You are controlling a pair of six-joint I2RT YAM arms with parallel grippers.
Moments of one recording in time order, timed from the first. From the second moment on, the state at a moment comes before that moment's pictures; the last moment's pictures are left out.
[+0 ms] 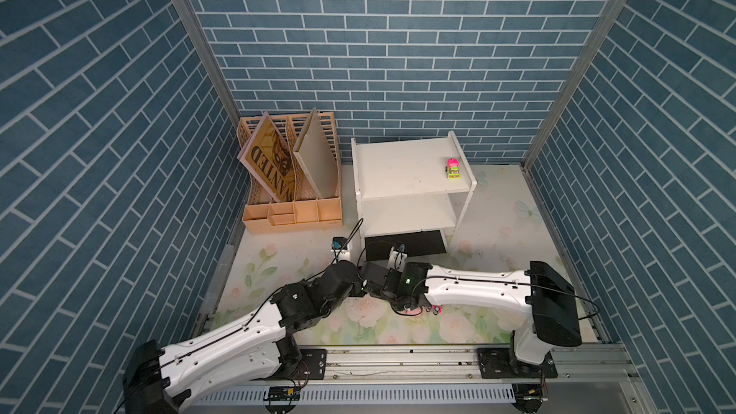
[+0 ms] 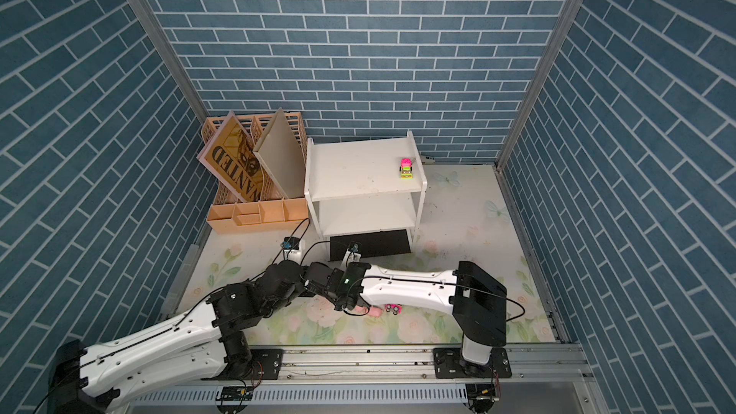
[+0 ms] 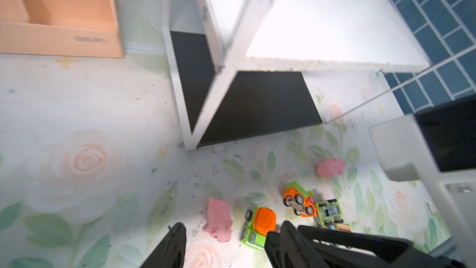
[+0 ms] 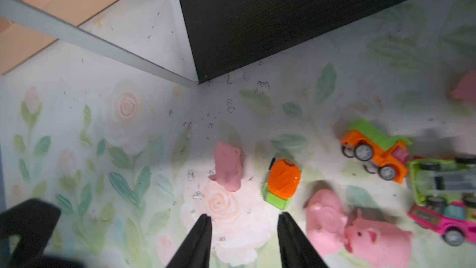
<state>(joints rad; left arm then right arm) -1.00 0.80 0.57 -0.47 -0.40 -0.82 1.35 1.74 1.30 -0.76 0.39 1.45</state>
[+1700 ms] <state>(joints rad) -0.99 0.76 0.55 -0.53 -0.52 -0.82 1.34 1.46 1.72 -1.16 0.55 0.98</state>
